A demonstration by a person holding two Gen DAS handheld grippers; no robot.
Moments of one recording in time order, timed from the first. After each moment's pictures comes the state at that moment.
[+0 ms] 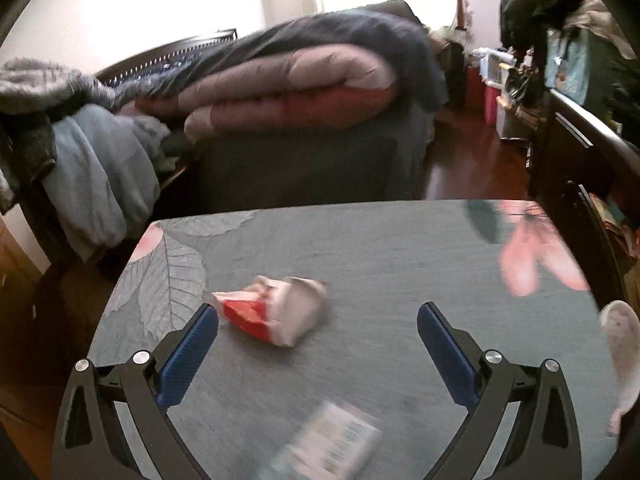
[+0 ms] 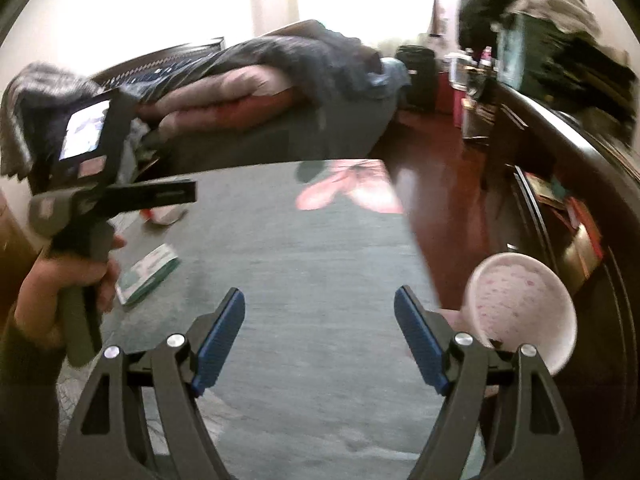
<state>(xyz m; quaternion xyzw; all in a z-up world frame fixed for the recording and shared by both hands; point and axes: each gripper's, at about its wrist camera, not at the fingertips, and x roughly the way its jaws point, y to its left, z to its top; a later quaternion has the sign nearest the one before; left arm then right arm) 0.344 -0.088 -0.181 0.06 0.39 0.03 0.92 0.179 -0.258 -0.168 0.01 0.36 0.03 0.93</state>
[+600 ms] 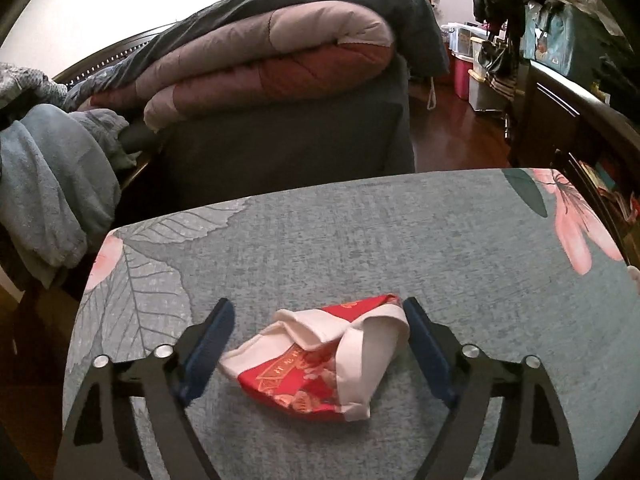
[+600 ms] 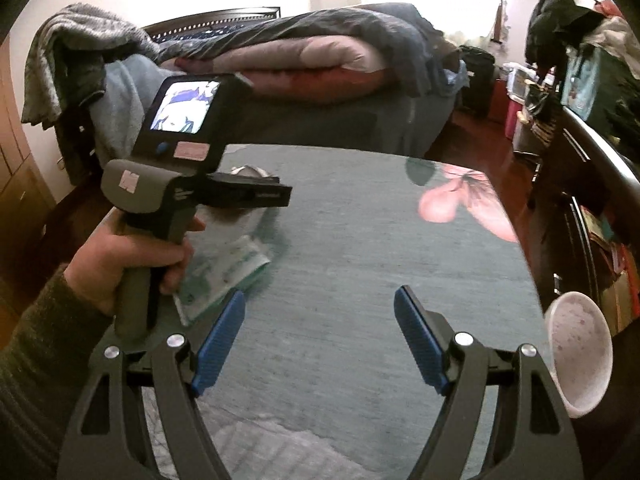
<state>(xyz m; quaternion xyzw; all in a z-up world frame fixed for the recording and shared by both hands) 0.388 -0.043 -0.224 0.07 0.41 -0.04 0.91 0.230 -0.147 -0.181 -0.03 0.39 0.10 0.91</state>
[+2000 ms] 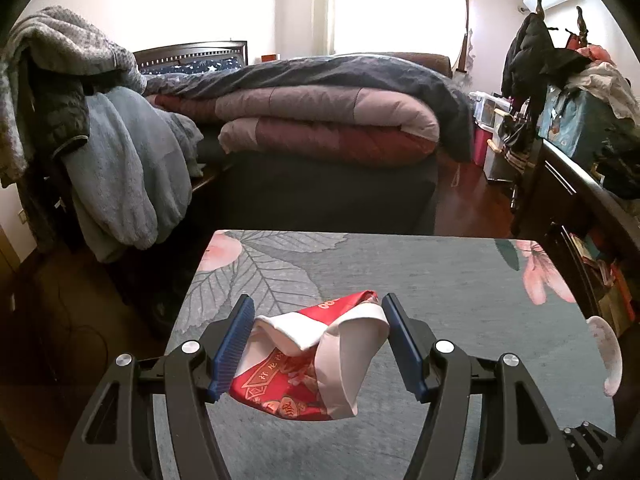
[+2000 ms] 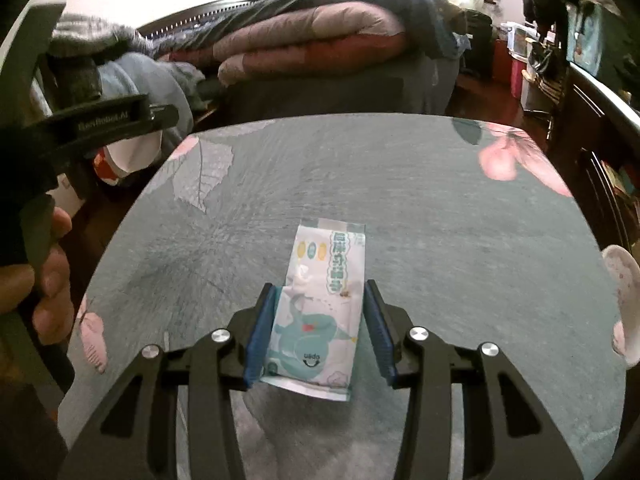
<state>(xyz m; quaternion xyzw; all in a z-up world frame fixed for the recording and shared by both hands) 0.297 0.049 -0.137 -0.01 0.34 0.00 0.94 0.229 -0.113 -0.197 0.04 0.42 0.10 0.90</state>
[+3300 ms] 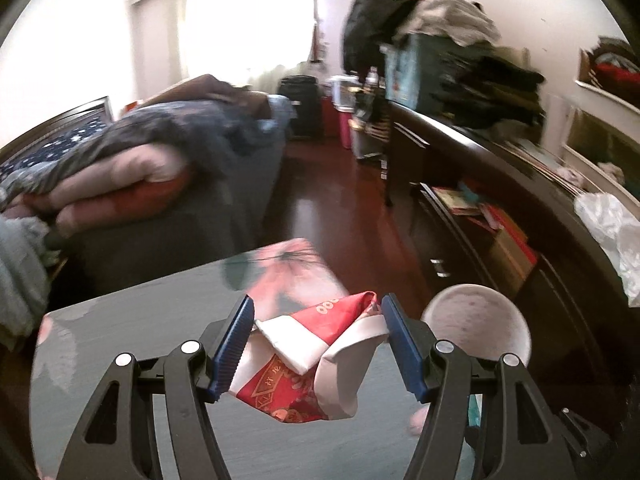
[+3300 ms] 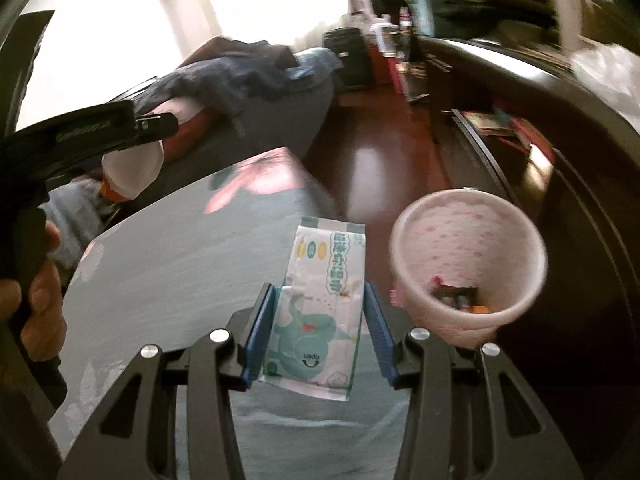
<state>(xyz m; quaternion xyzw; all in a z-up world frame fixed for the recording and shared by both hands) 0.248 -0.280 -0.109 0.09 0.31 -0.22 0.92 0.122 -0.403 -0.190 0.16 0.35 -0.08 0.92</state>
